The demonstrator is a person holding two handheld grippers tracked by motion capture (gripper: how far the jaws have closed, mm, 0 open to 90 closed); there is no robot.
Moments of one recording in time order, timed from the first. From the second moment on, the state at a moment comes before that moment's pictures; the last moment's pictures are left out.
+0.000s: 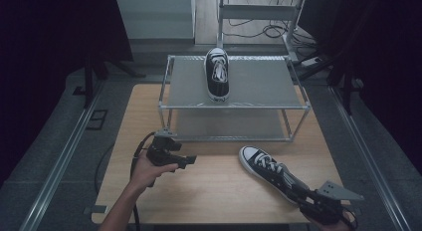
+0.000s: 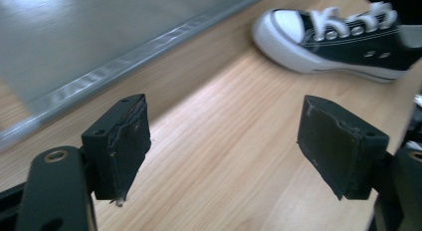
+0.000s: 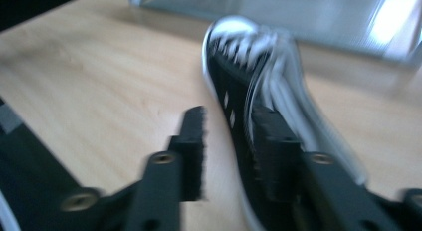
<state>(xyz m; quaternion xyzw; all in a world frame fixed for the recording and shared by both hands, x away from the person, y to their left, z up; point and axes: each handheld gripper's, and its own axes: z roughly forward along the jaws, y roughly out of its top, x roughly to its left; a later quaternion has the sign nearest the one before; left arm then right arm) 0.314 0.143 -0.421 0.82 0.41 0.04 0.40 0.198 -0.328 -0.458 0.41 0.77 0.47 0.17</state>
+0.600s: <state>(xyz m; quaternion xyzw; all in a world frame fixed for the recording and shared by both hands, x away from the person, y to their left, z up) 0.304 0.149 -0.459 0.81 0.43 0.05 0.39 0.271 -0.317 -0.428 0.40 0.81 0.40 0.15</state>
